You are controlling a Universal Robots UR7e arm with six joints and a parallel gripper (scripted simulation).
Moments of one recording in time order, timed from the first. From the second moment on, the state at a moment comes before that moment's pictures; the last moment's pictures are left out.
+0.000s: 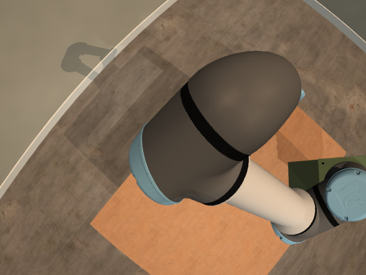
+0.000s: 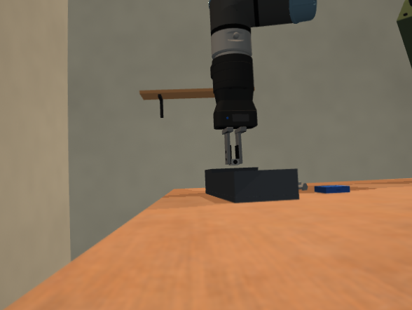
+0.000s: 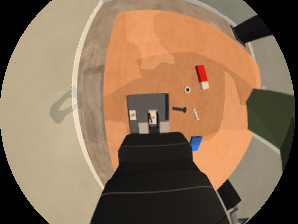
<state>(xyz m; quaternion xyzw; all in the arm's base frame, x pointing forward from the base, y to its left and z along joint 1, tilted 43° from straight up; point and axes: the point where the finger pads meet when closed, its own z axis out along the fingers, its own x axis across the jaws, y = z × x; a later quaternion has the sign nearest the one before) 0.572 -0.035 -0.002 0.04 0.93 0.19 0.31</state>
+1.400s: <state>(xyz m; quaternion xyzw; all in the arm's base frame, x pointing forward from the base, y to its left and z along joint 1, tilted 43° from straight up) 0.595 -0.023 -0.030 0.04 0.93 0.19 0.31</state>
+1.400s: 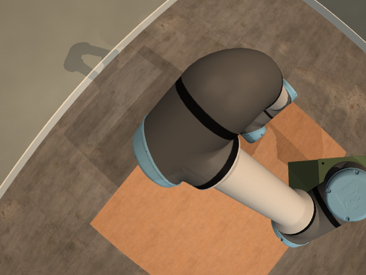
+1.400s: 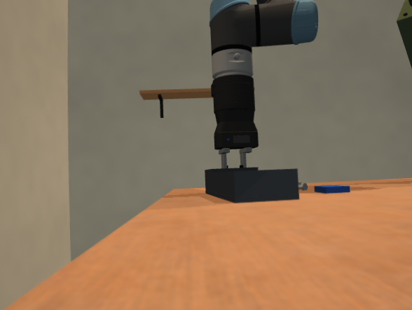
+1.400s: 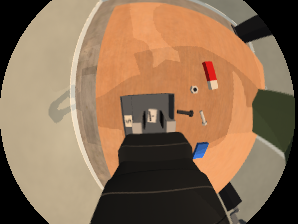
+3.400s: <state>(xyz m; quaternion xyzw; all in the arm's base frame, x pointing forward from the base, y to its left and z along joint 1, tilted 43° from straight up) 0.520 -0.060 -0.034 -0.05 0.93 0.16 0.32</state>
